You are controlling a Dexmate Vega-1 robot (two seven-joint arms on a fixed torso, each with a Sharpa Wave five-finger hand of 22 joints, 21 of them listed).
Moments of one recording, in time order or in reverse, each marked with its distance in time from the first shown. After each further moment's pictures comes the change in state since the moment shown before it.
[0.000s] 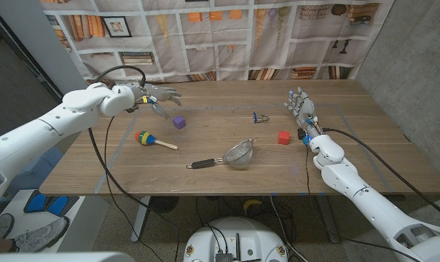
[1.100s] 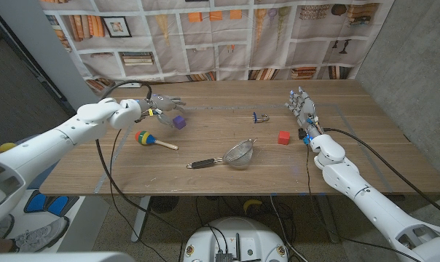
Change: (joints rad) left arm -0.006 -0.072 0.086 0.139 0.075 -0.021 0.156; left_hand 0.020 0.004 -0.017 0.001 0.000 0.020 0.002 0.015 0.000 0.040 -0.004 0.008 0.000 0.049 -0.001 0.012 0.000 0.024 -0.005 0.008 0.000; right arm -0.004 -0.006 0.003 -0.011 -0.002 -0.017 -0.012; right_hand -0.009 0.009 0.000 0.000 0.000 0.000 0.000 0.000 0.000 0.000 0.000 0.007 -0.005 0.000 0.000 0.000 -0.004 0.000 0.000 -0.012 0.000
